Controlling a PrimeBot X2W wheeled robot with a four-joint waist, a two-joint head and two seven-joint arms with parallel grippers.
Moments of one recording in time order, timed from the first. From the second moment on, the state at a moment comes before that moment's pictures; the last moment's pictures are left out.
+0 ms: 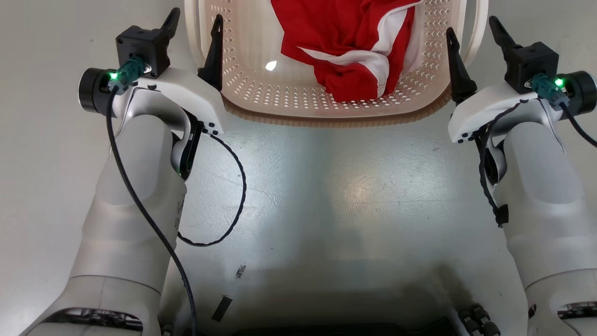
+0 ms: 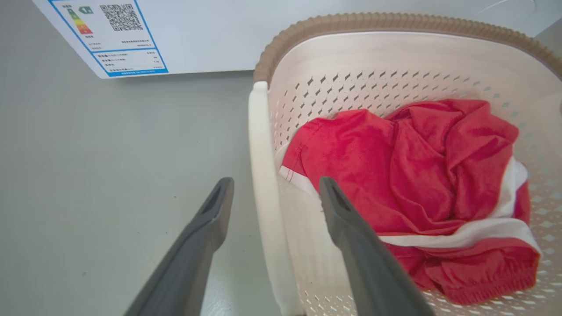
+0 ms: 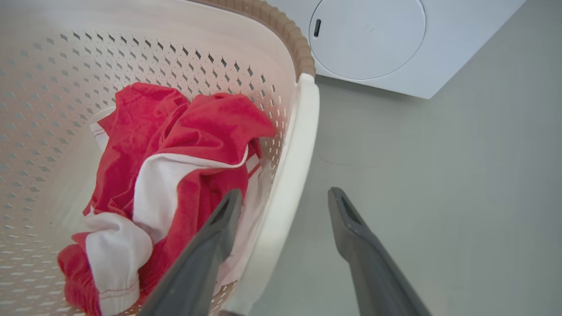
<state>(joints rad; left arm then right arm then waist) -0.95 0.03 -0.10 0.83 -0.10 -0.09 -0.26 -0.90 -0.06 -0.12 0.83 -0.22 0.12 -0.25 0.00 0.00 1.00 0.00</state>
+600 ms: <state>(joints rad) -1.11 0.03 -0.15 1.06 -0.09 -0.09 -0.26 -1.08 -0.07 -0.08 1.08 -0.16 0.12 -0.25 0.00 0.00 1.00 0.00</state>
